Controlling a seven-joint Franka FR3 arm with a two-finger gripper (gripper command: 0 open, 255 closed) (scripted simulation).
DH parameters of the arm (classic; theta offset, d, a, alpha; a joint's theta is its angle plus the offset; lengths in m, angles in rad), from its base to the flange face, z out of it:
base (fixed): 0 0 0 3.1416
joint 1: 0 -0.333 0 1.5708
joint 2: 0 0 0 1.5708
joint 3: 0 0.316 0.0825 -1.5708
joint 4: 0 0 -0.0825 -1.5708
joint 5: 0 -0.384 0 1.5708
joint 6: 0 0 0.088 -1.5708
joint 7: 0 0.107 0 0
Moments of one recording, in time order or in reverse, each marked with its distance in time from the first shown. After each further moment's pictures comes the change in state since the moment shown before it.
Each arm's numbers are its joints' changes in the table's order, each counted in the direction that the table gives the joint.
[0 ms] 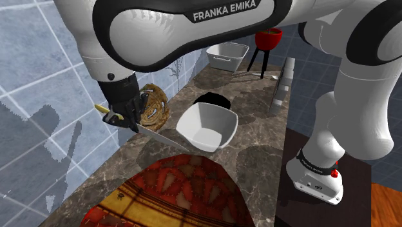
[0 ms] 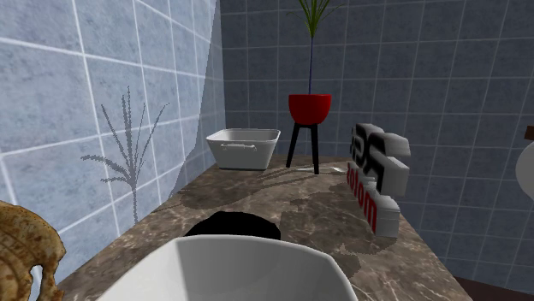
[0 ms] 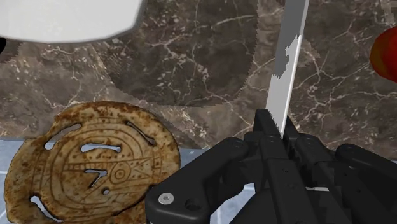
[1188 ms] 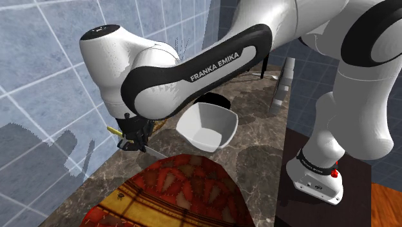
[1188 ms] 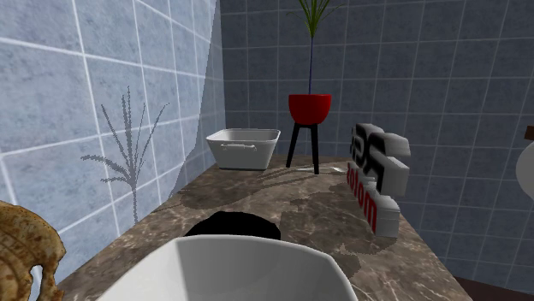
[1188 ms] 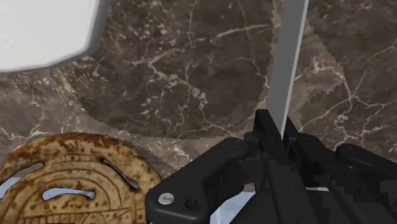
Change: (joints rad) arm 0.005 0.020 -0.004 0.217 0.008 -0.236 0.010
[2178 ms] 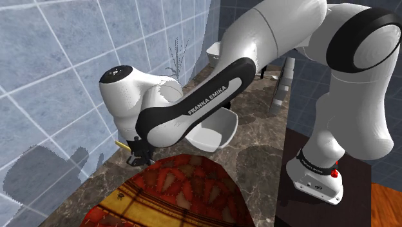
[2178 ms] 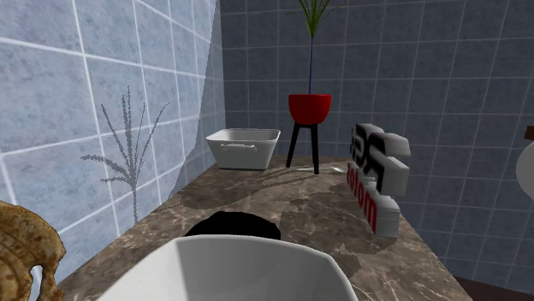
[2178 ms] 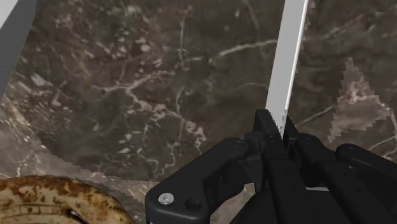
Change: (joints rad) arm -0.003 0.070 -0.008 0.108 0.019 -0.176 0.014
